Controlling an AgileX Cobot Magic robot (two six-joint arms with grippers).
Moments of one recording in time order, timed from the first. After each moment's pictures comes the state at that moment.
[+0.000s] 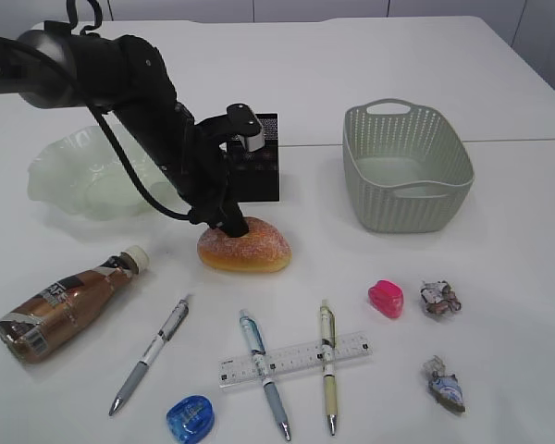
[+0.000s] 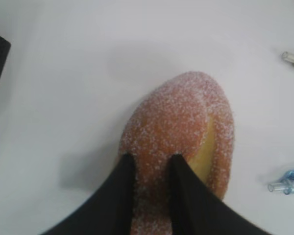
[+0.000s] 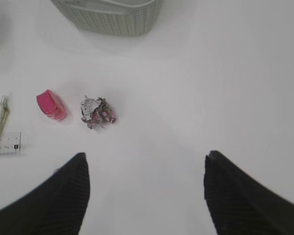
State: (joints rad) left arm -0.41 2.31 -1.81 -0.46 0.95 1.05; right arm 0.01 1.15 -0.88 0.07 0.79 -0.14
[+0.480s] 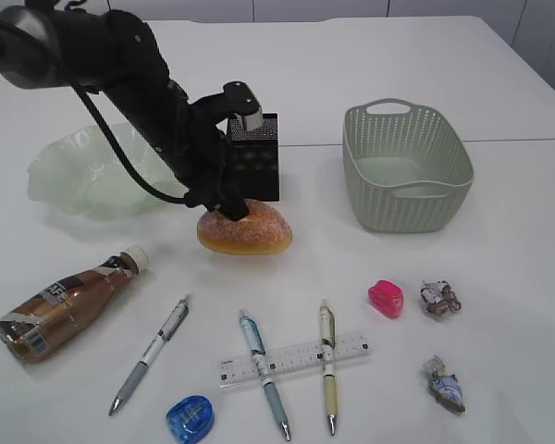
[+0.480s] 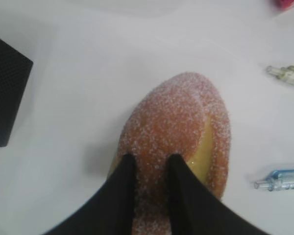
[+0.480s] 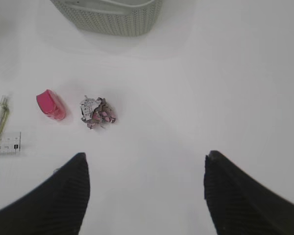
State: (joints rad) left arm -0.41 2.26 -1.81 -0.47 0.96 1.05; right arm 0.01 1.15 -0.88 0.07 0.79 -0.14
